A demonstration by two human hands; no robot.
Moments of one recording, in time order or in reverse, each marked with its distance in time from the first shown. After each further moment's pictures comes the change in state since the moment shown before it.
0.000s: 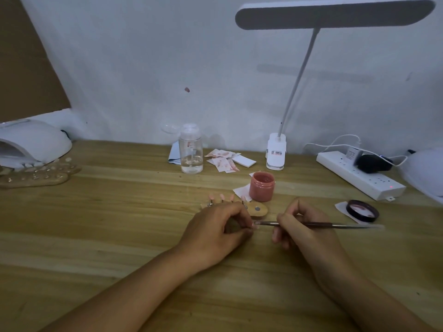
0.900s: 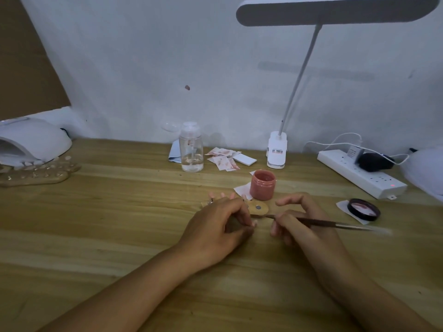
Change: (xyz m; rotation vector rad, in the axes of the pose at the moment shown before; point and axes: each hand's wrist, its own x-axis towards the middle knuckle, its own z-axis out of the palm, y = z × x) left_hand -0.001 0.000 0.000 -0.001 0.030 0.022; right_hand -0.003 0.002 -0.002 -0.045 -0.022 -0.092
